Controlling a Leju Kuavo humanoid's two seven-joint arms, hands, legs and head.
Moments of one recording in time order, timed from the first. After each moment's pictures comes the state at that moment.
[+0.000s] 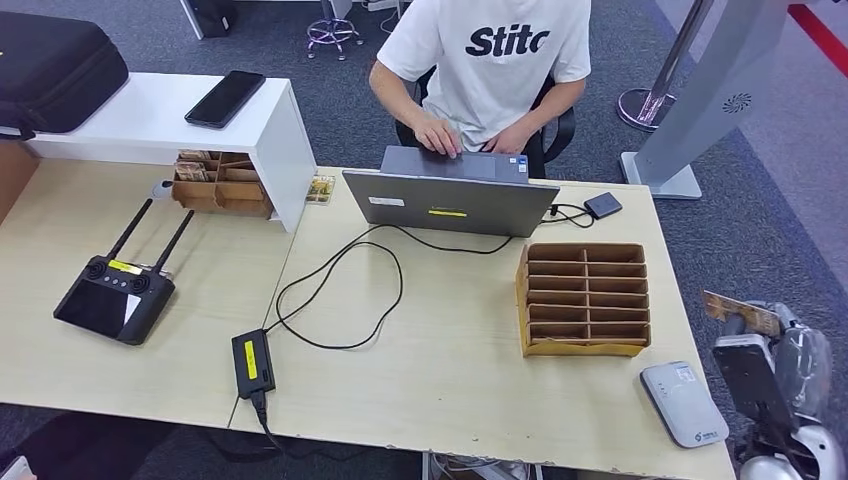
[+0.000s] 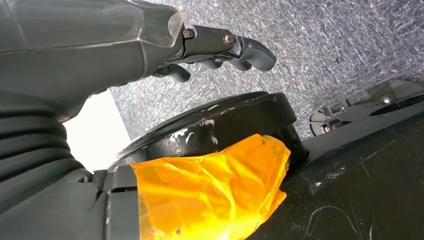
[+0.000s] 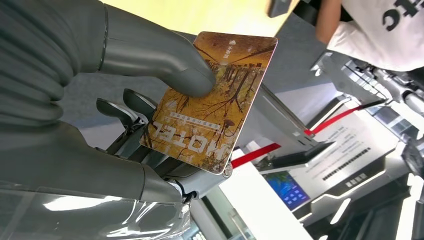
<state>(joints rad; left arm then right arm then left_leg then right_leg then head) -0.14 -0.08 -1.52 -0.11 1.16 0.20 0.11 0.02 -0.25 -0.26 -1.49 0.58 -0.39 -0.24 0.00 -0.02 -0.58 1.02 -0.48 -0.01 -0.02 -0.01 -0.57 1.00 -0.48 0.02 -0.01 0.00</state>
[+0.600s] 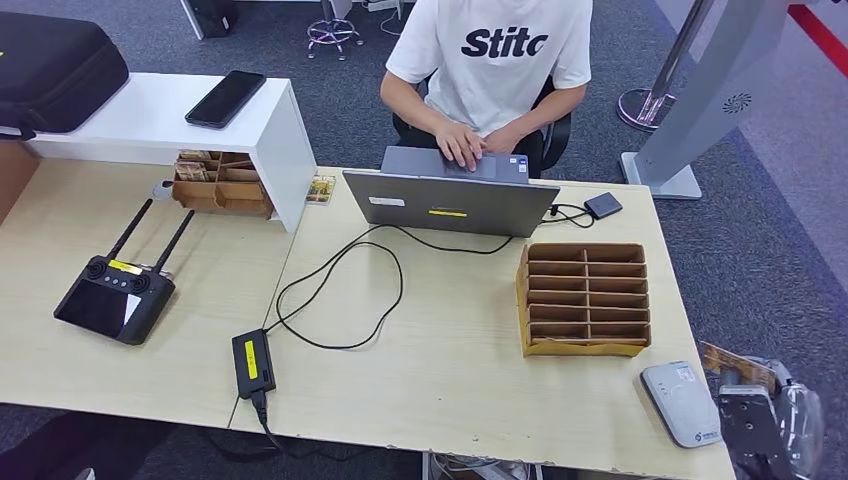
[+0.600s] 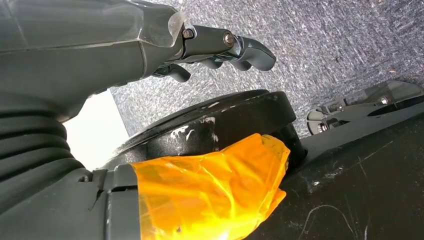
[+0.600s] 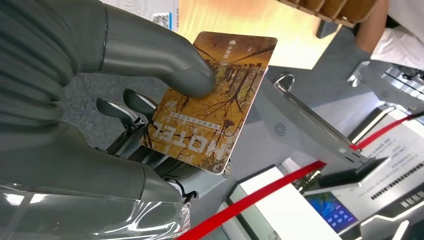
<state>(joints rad) -0.14 -0.08 -1.52 -0.11 1.19 0.21 0.10 0.16 -0.09 -0.40 -1.53 0.60 -0.30 -0.28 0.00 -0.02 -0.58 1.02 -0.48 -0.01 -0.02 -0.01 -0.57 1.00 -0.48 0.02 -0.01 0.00</state>
